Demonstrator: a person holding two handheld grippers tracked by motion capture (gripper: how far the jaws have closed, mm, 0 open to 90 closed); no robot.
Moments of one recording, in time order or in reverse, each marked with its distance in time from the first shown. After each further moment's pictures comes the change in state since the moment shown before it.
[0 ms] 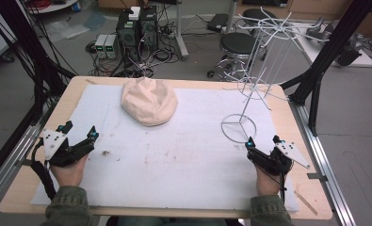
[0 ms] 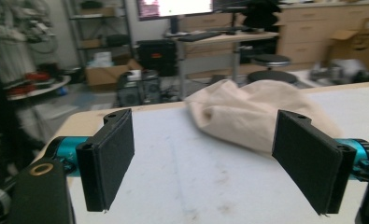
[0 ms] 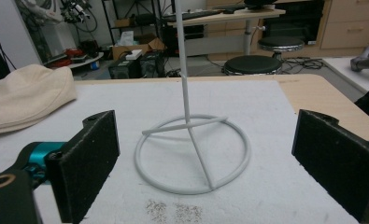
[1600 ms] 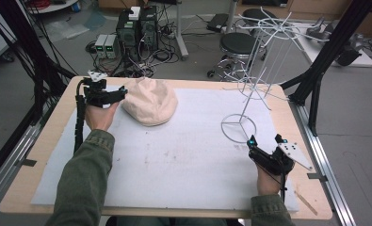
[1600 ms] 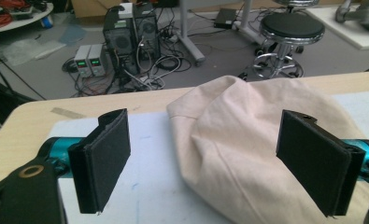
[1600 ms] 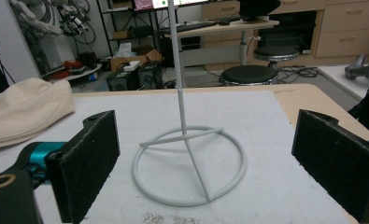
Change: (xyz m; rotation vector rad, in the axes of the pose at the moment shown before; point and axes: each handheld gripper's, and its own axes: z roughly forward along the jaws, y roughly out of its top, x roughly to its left) left arm -0.022 0.063 0.170 0.326 0.061 -0.063; right arm -0.001 0.003 -0.002 -0.044 -0.009 0.014
